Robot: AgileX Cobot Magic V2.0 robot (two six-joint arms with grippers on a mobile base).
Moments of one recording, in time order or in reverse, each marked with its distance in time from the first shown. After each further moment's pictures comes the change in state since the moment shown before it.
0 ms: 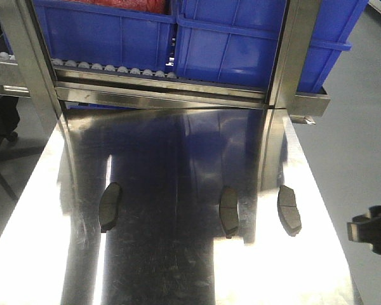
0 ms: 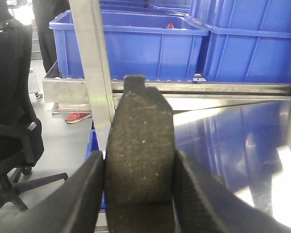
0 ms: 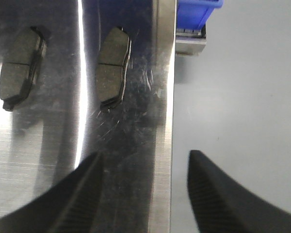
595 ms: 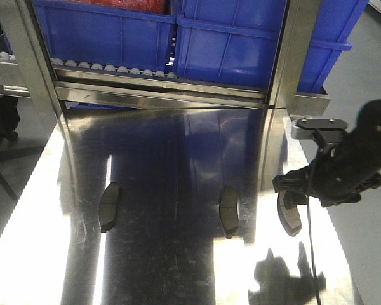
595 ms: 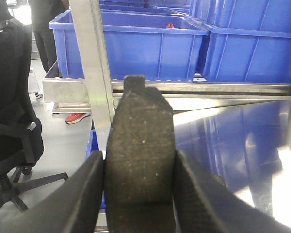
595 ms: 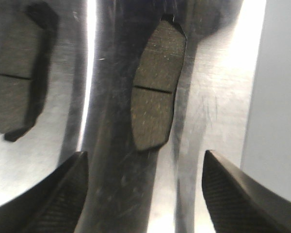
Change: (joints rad) left arm 0.000 0.000 0.000 0.000 0.000 0.000; right arm 0.094 0.678 -0.427 0.054 0.120 0.005
